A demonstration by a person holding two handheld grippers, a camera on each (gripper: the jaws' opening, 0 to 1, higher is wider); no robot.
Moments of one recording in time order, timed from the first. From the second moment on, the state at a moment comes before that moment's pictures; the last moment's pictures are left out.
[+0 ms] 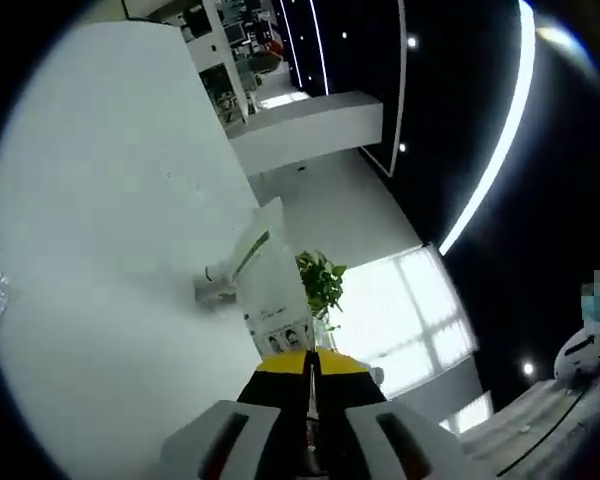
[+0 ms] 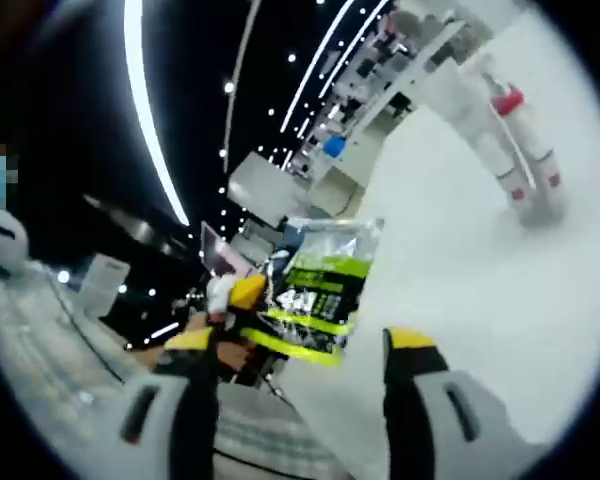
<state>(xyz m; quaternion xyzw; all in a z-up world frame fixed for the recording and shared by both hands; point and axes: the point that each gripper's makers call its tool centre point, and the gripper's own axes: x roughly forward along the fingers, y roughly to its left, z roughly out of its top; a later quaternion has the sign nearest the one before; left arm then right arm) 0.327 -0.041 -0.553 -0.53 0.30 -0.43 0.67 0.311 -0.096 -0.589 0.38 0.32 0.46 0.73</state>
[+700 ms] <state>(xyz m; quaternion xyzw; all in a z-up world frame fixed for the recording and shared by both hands) 0.307 -0.064 -0.555 -0.49 0.33 -0.46 0.66 0.325 -0.106 -0.547 0.53 0.24 0.45 0.67</state>
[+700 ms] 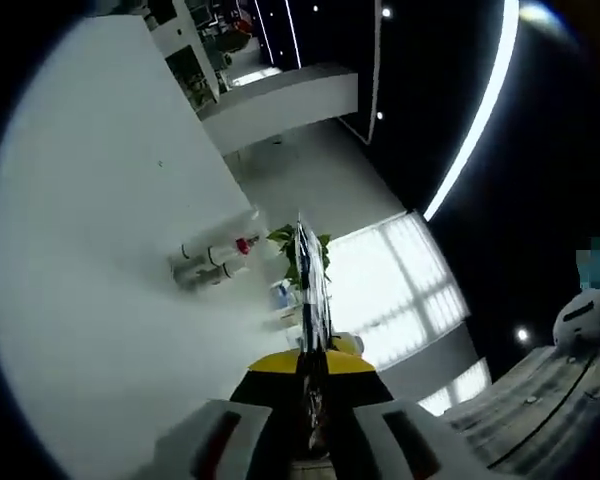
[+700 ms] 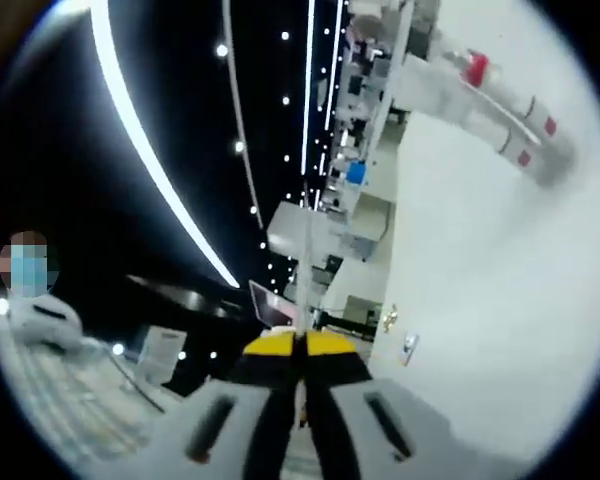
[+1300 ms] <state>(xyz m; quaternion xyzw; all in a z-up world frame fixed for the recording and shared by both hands) 0.304 -0.070 -0.564 -0.49 0.35 -0.46 0.65 0.336 -0.102 -0.549 0.55 0.23 0.42 0.68</state>
